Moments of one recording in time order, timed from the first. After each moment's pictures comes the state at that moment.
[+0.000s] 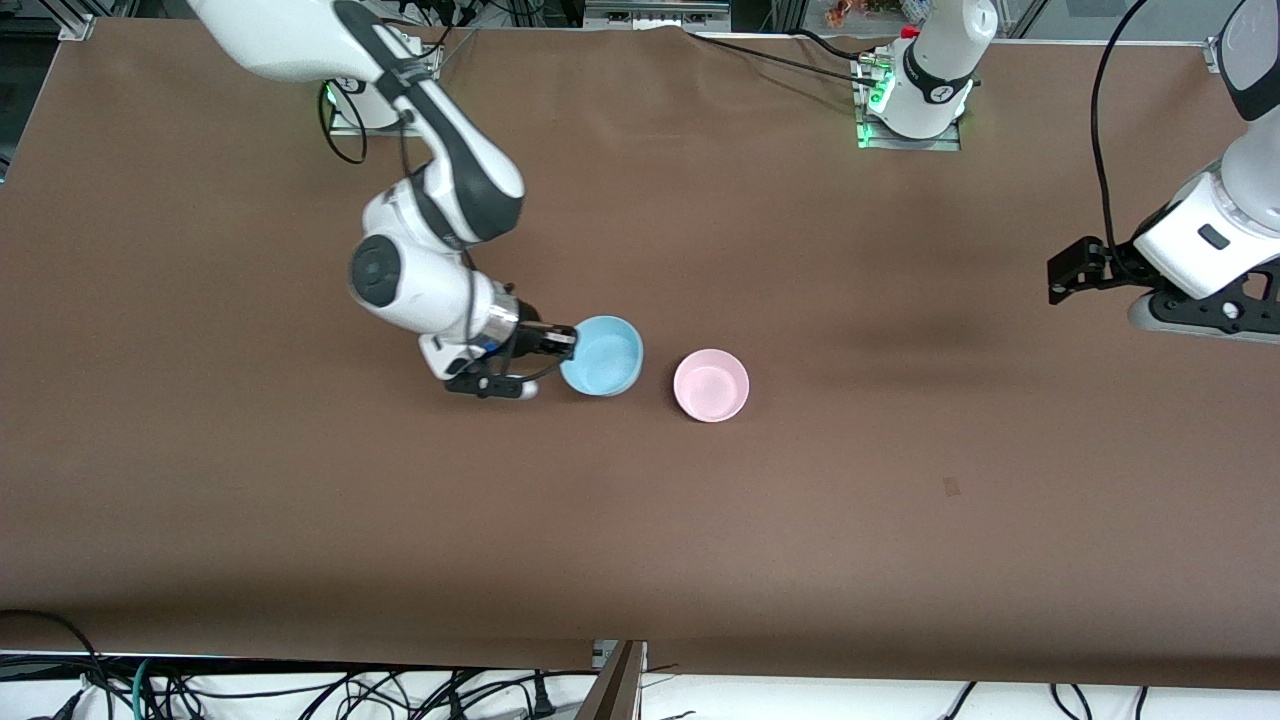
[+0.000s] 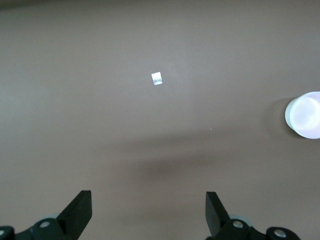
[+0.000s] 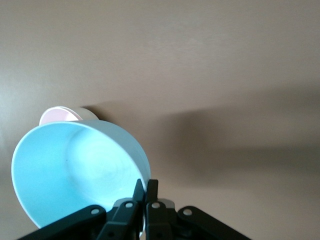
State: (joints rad) left arm 0.01 0.10 -0.07 -1.58 0.06 1.67 0.05; right arm 0.29 0.55 0.32 -1.70 0.29 2.39 0.55
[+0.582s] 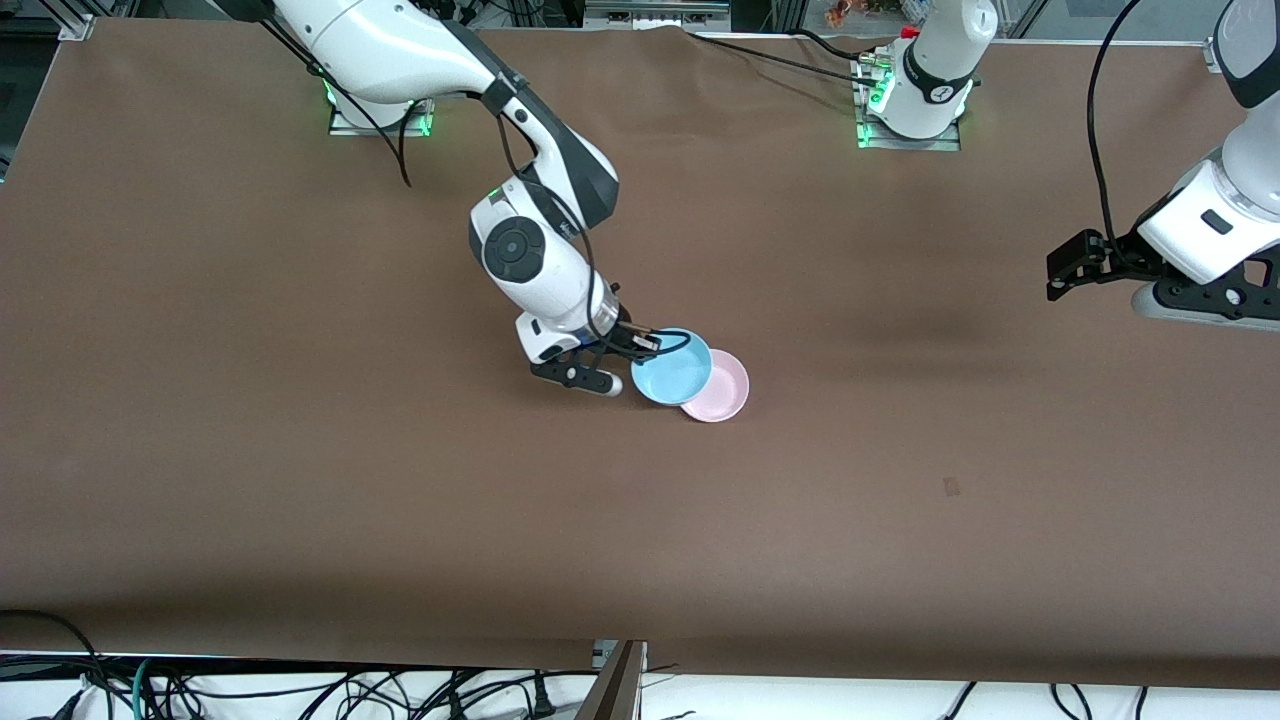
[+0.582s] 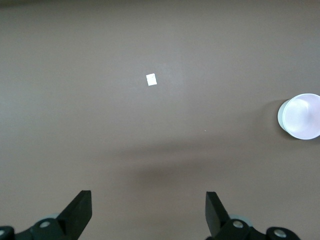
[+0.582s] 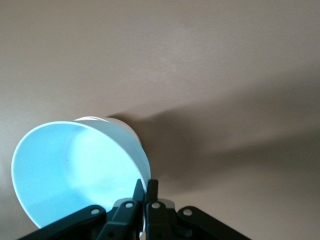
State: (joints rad) left arm 0.01 0.04 -0.06 -1.65 0.01 1.71 0.05; right arm 0.53 0.71 0.21 -1.48 0.16 2.42 0.90
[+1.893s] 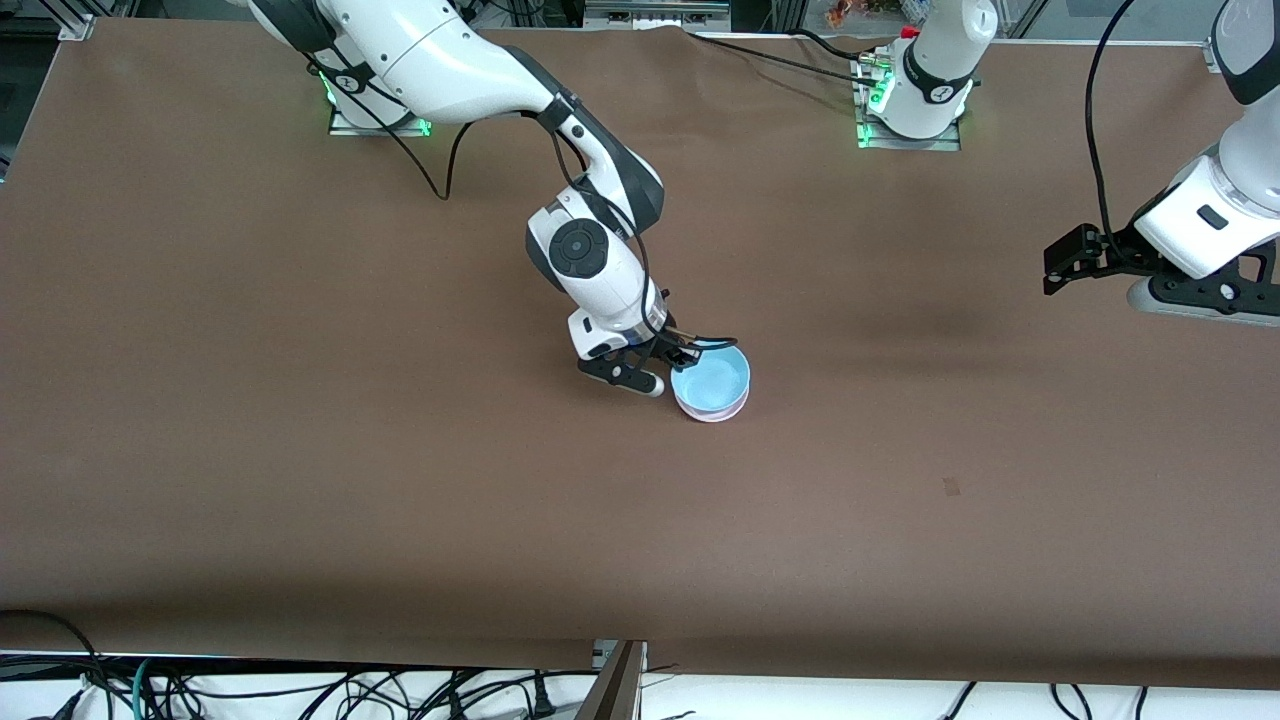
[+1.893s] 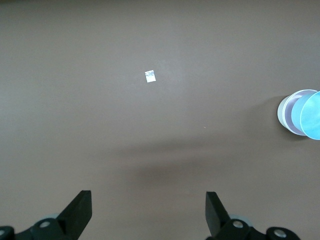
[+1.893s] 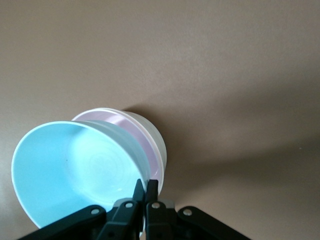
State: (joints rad) left arm 0.01 0.04 -0.06 -1.66 0.01 1.71 0.06; right arm 0.67 0.85 0.13 -1.37 0.16 2.50 1.02
